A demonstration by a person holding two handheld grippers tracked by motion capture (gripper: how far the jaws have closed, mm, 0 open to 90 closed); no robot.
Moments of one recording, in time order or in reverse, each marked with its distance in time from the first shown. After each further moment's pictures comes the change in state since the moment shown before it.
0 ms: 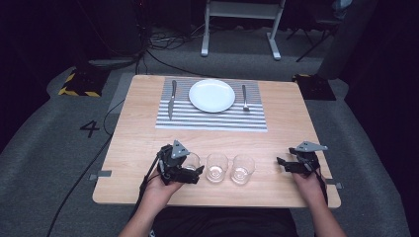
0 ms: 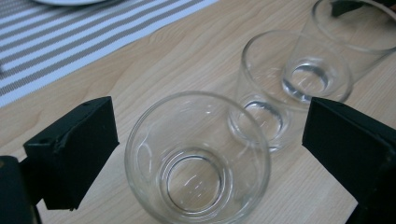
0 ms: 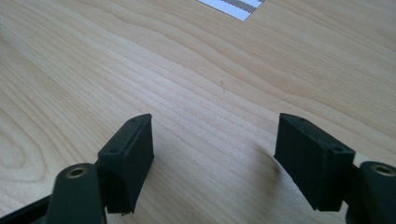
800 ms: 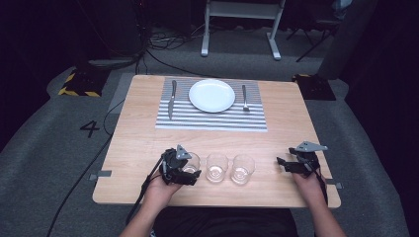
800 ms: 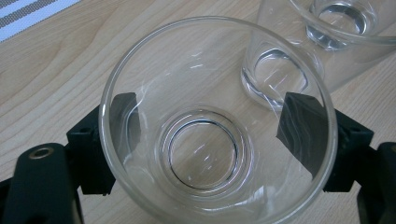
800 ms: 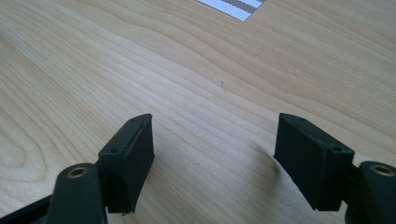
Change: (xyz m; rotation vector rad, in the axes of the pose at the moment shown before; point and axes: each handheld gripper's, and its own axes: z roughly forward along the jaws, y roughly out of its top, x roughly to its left) left arm 0.008 -0.015 0.025 0.124 -0.029 0.044; right arm 0.000 0.000 0.000 -0.001 0.000 -0.001
